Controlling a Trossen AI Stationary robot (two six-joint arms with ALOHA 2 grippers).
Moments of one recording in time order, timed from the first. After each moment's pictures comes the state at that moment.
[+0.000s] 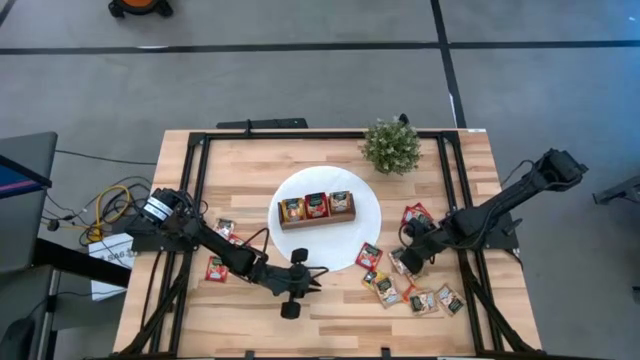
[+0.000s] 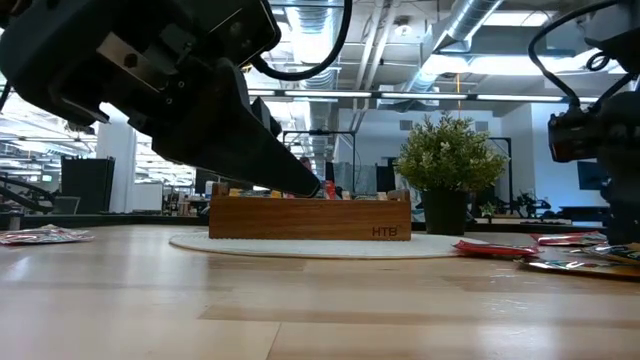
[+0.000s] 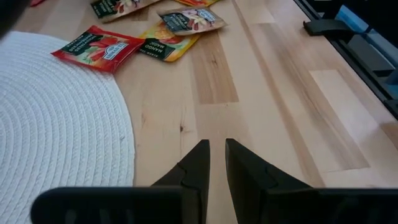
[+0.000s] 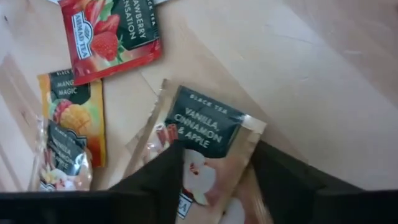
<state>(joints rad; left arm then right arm) -0.48 1.89 0.82 0.57 -0.28 -0.22 0.47 1.06 0.31 -0.35 0.10 1.15</state>
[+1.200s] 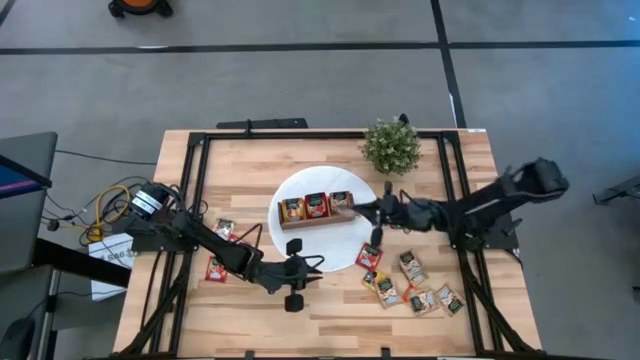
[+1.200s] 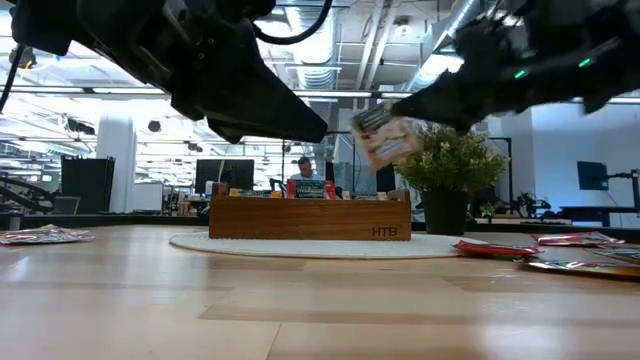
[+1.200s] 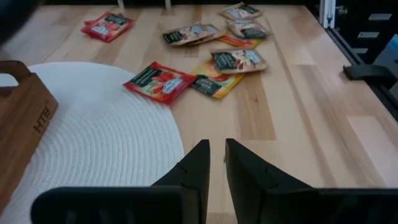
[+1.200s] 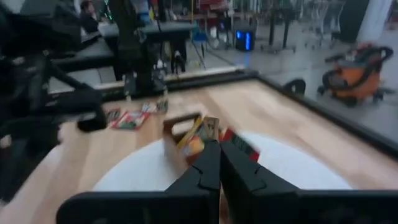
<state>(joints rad) -0.48 1.79 0.82 0.52 -0.47 -0.24 0.11 1.39 0.32 0.95 0.35 0.05</state>
